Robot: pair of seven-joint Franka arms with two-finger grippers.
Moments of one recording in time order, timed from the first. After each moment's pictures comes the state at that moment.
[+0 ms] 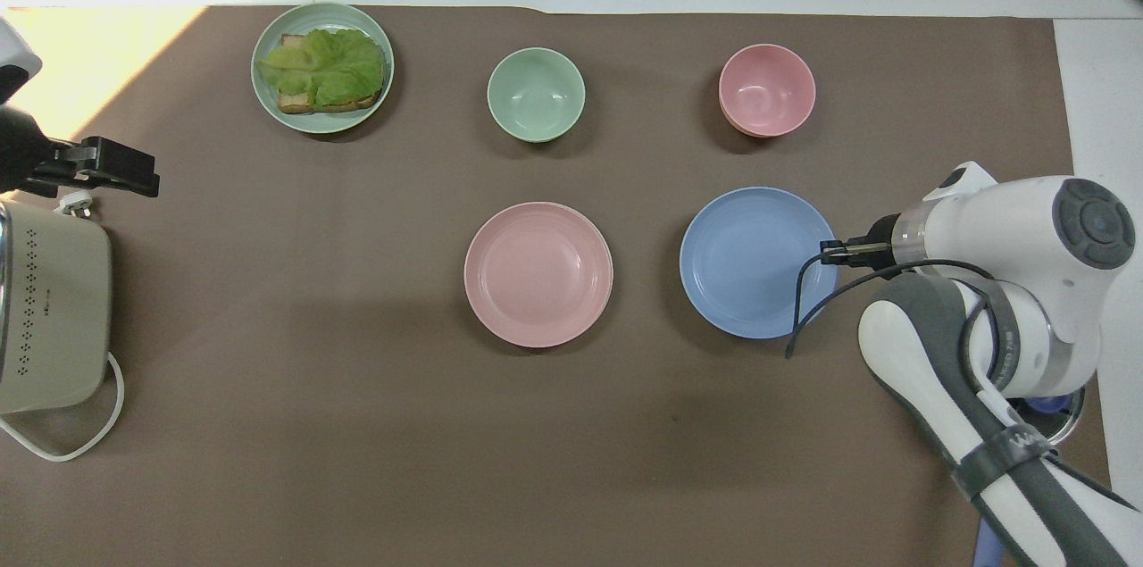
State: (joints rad) left arm 0.10 0.08 -0.16 -1.55 0.01 1.64 0.00; right arm 0.08 0.05 0.08 -2.13 0.18 2.29 0.07
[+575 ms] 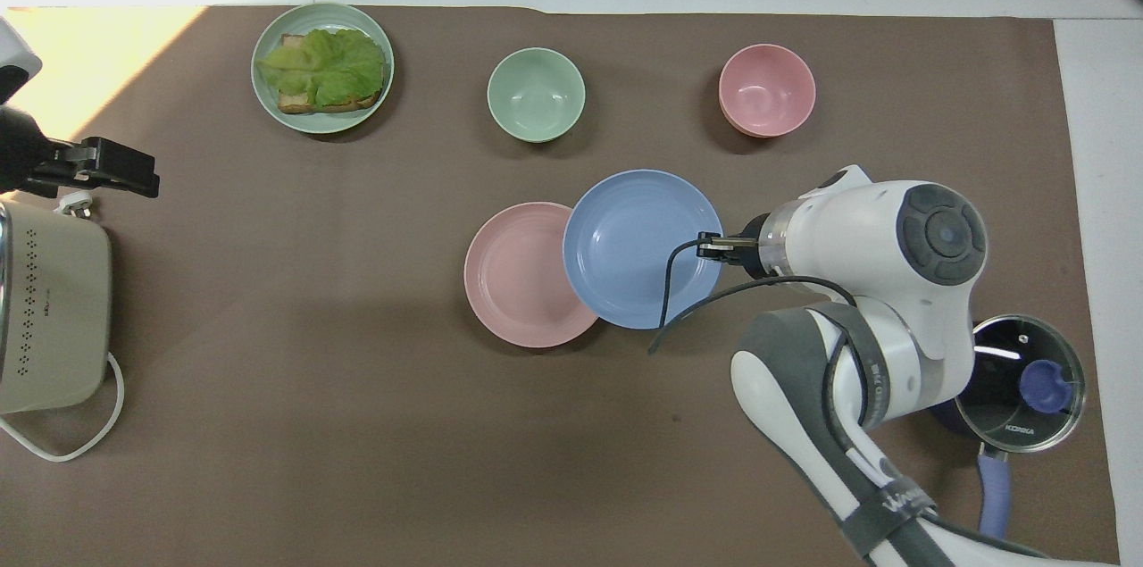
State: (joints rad) left arm 0.10 0.08 -0.16 -1.55 0.01 1.64 0.00; right arm 0.31 0.12 0.08 -2.10 0.23 2.40 0.41
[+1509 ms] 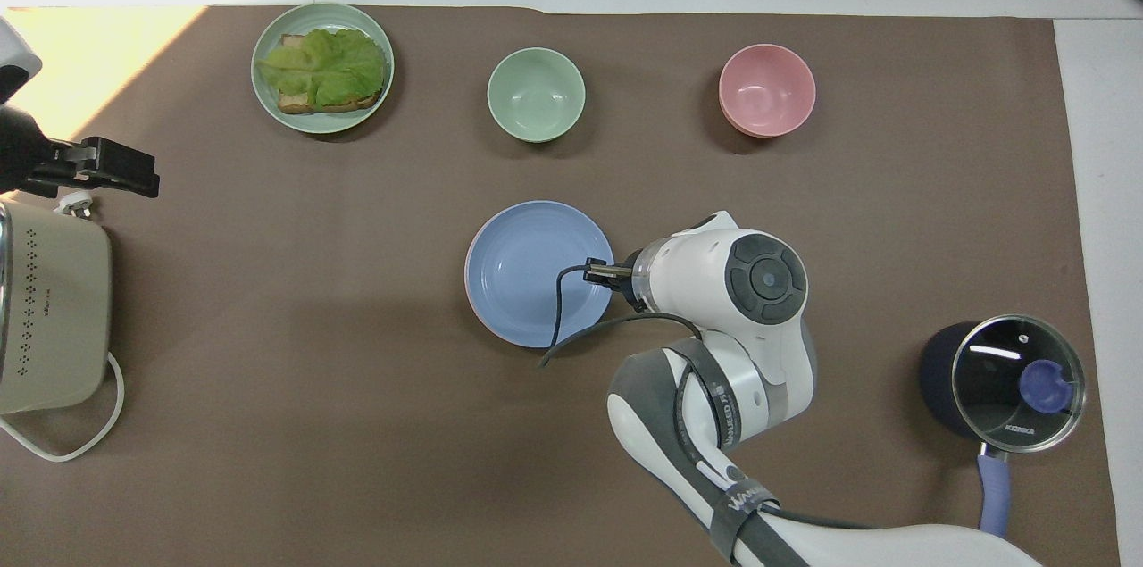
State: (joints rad) left arm 0.10 0.08 -0.16 -1.55 0.01 1.64 0.00; right arm 0.43 0.22 0.08 -2.07 0.26 2.51 0.52
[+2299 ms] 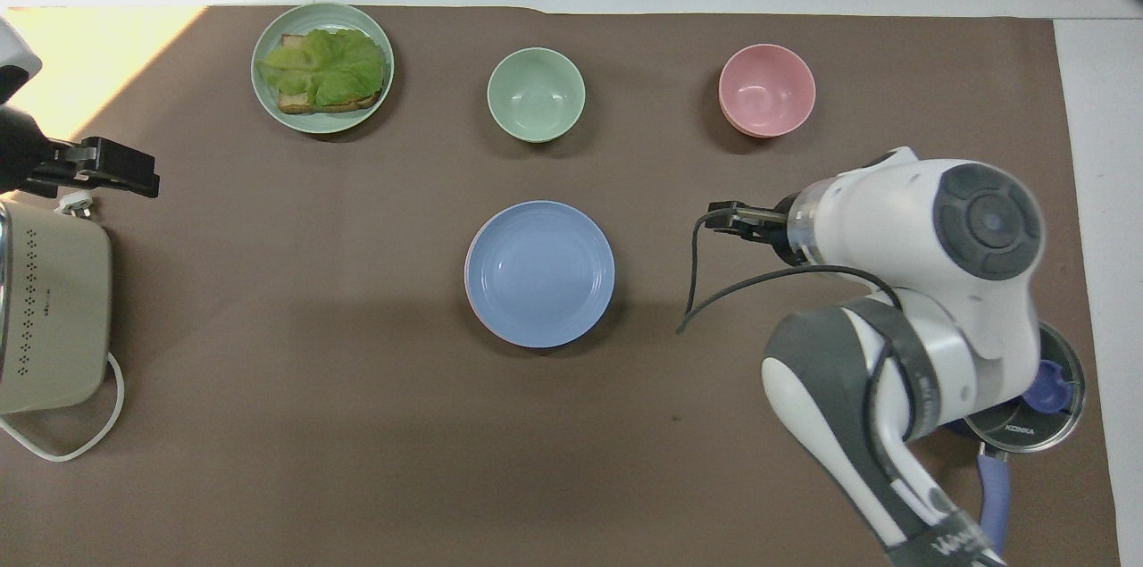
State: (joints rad) left arm 0.10 0.08 -0.16 -1.55 0.01 1.64 0.00; right arm 0.17 -0.01 0.06 -2.01 0.03 2.17 0.48
